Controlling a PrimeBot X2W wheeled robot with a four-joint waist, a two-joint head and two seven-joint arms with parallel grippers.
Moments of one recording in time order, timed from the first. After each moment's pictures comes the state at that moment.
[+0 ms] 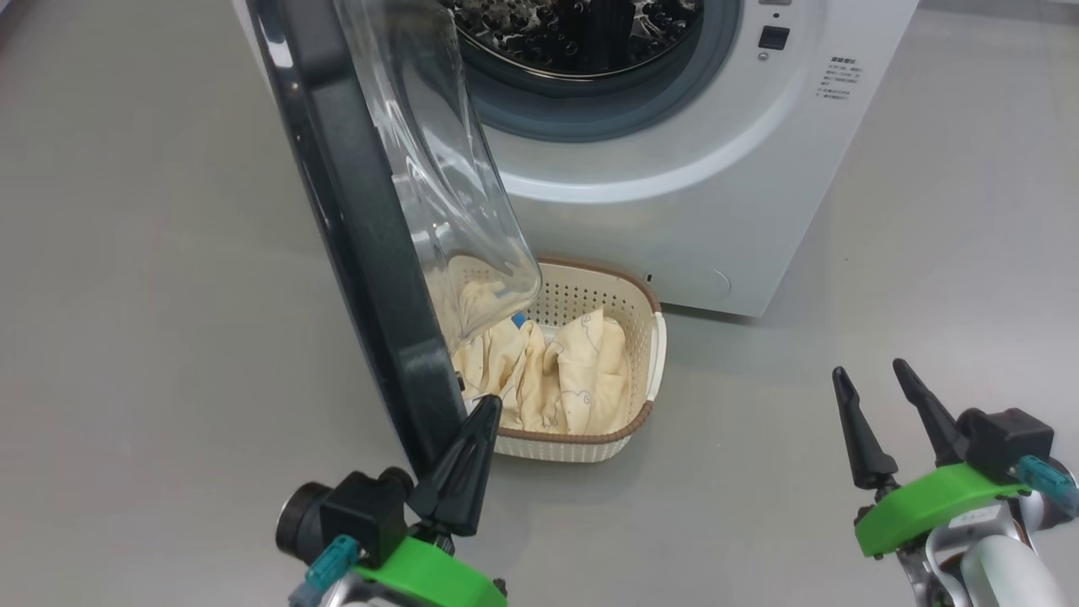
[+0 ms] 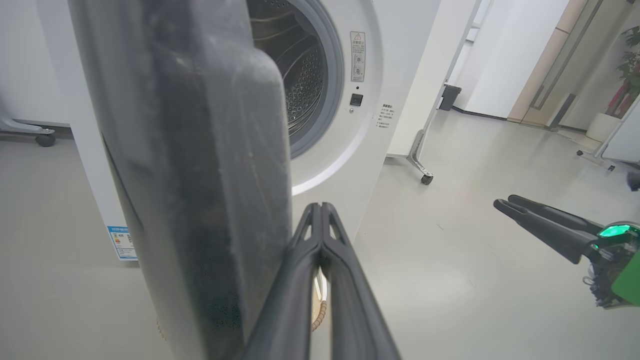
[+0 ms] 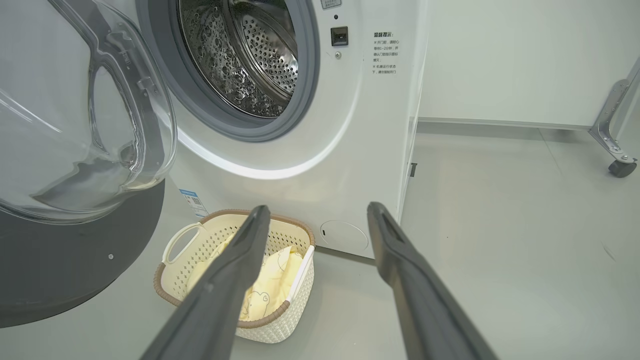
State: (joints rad) left arm -0.20 0.18 -0.63 0.04 -0.40 0.05 -0.18; right arm -0.08 -0.14 0.07 0.31 0.25 0.13 -0.25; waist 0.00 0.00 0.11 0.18
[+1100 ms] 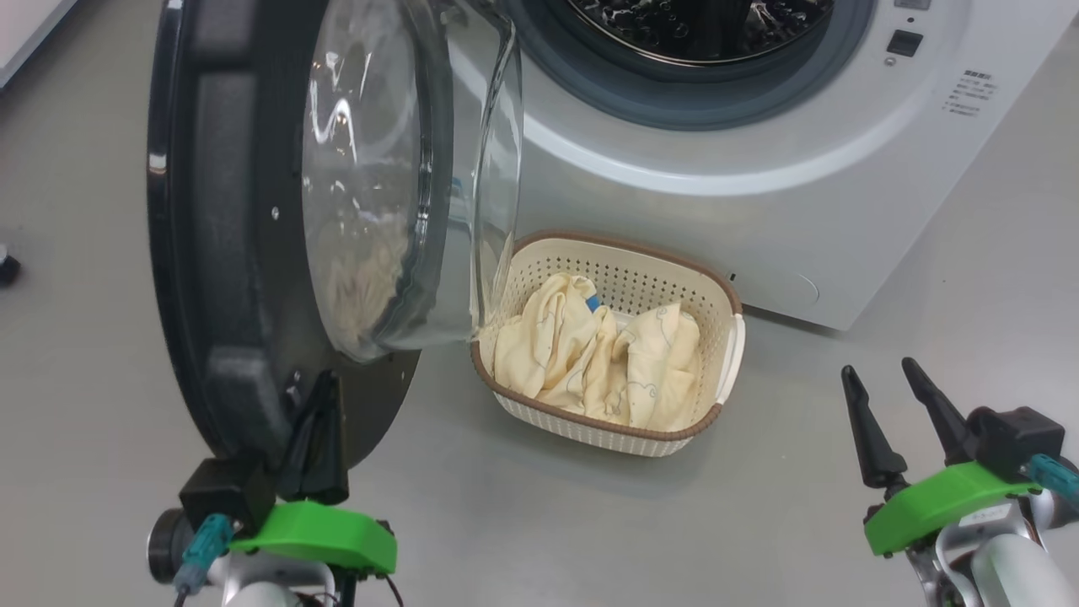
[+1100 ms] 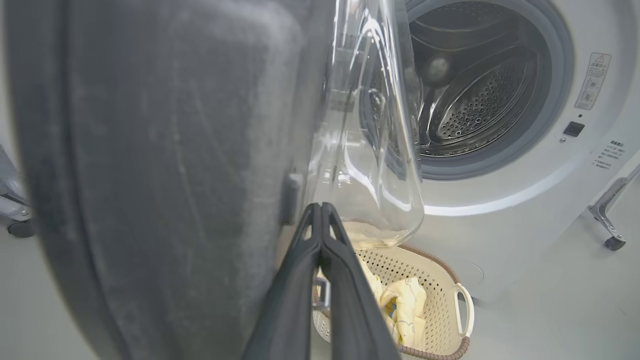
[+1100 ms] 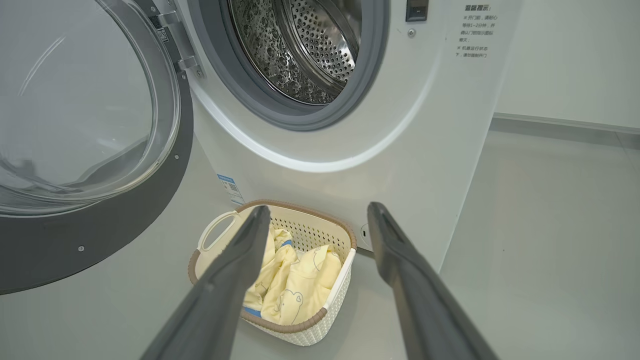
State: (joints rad) left arm -0.15 0.22 -0.44 0.04 -0.46 0.21 -0.19; right arm -0.08 -0.16 0.07 0.31 0.26 0.13 -0.25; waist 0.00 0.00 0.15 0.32
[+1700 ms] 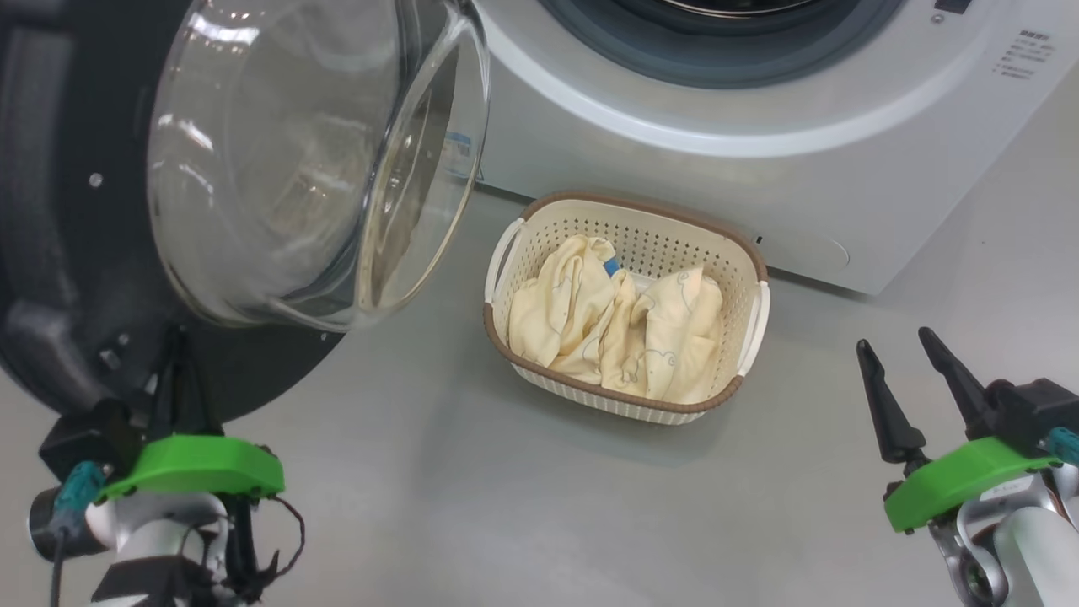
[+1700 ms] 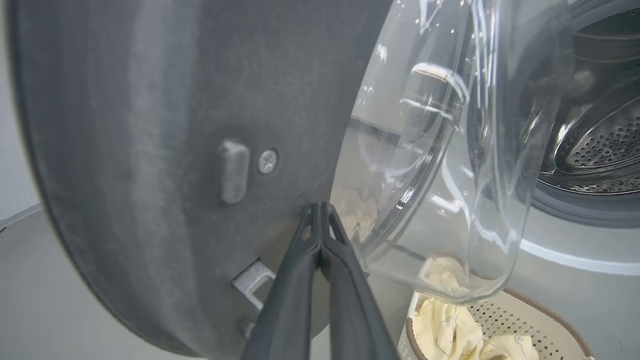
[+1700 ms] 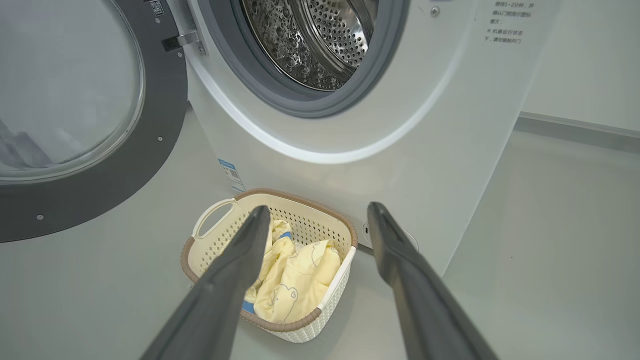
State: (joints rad) left arm -0.25 0.22 -0.22 0.24 -0.52 0.20 -0.25; right arm -0.12 -0.23 0.10 0.30 0.26 0.13 -0.25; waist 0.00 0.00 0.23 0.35
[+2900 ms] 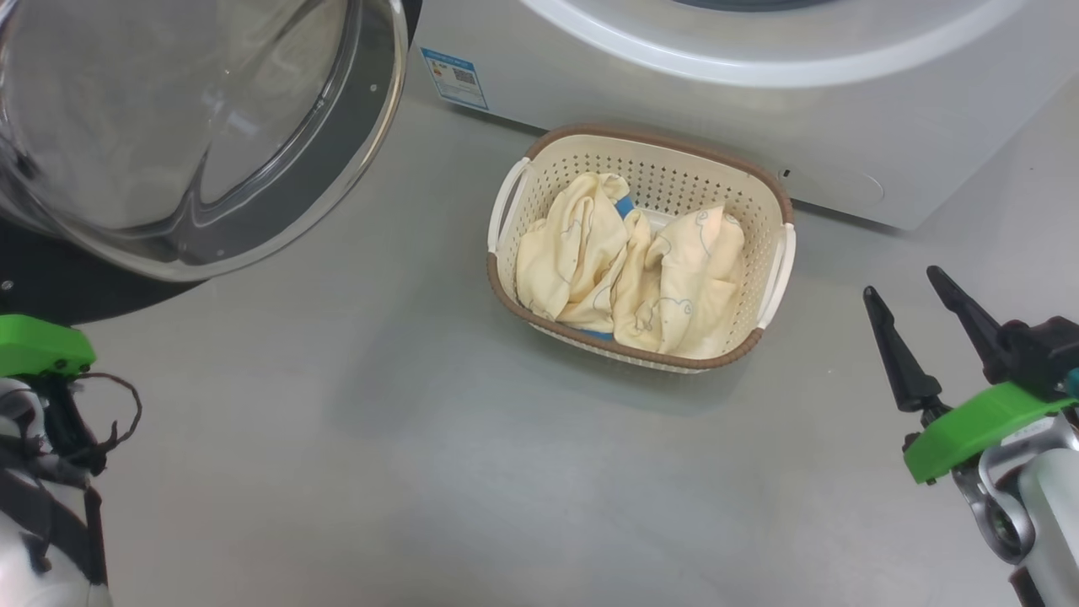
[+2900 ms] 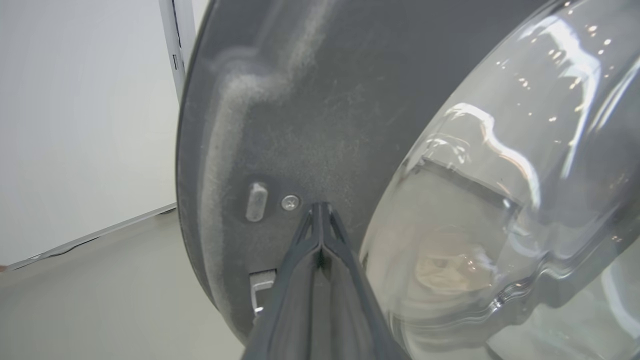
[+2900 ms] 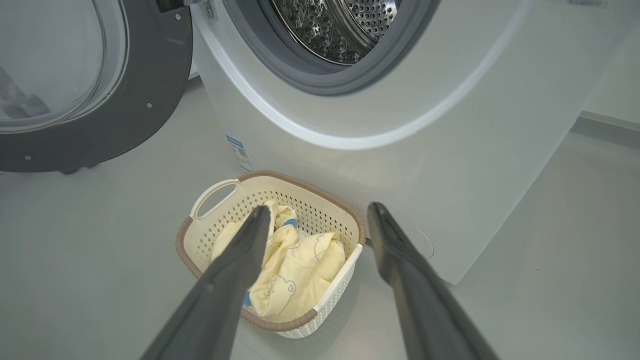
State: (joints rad) left arm -0.58 0.17 0.28 0.60 -0.36 -0.02 -0.26; right arm -0.22 -0.33 0.17 0.28 0.28 0.13 -0.23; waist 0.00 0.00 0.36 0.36
